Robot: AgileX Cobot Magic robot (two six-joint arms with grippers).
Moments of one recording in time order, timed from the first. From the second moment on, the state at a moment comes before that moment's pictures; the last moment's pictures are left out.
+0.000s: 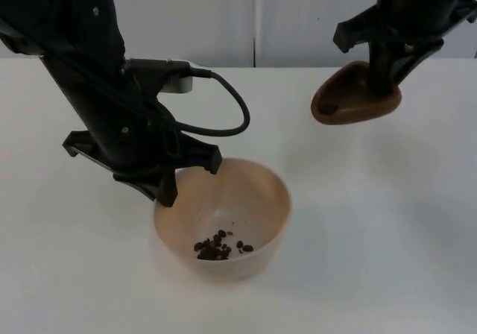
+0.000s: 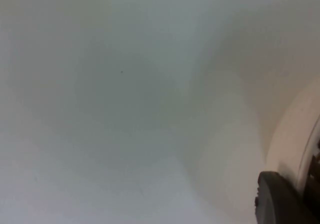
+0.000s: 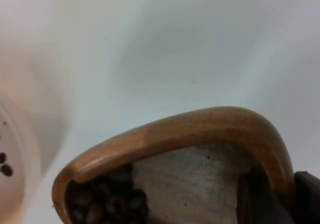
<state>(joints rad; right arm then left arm) 0.43 2.07 -1.76 0.01 1.09 -0.04 -0.40 1.97 -1.12 -0.22 0.59 0.07</state>
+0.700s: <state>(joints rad) 0.30 2.08 -1.29 0.00 0.66 -0.02 -0.40 1.98 -1.12 -0.22 0.59 0.10</state>
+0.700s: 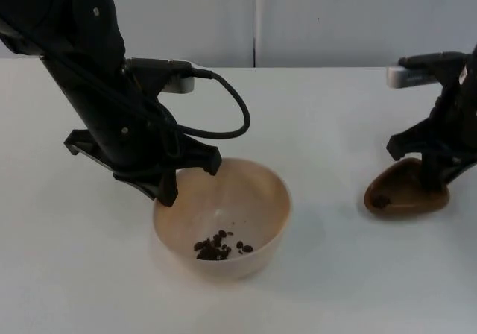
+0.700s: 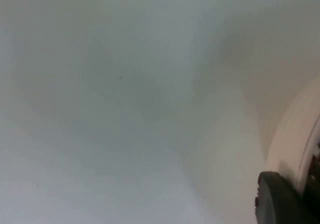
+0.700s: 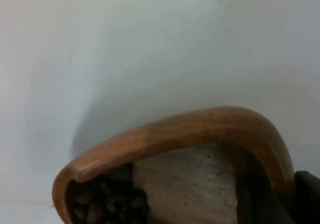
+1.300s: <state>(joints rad) 0.30 2.08 -1.22 0.01 0.58 0.01 -0.40 1.98 -1.12 -0.23 0.59 0.10</state>
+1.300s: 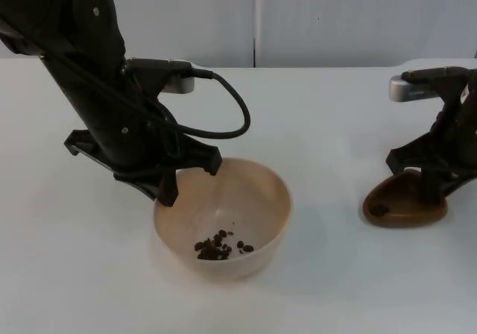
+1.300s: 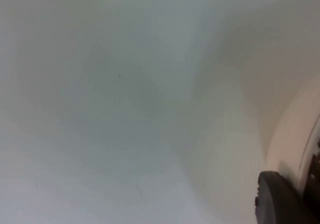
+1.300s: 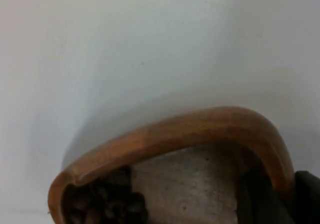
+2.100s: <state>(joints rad) 0.30 2.08 -1.22 0.03 0.58 0.04 -0.40 1.99 -1.12 -0.24 0.61 0.08</state>
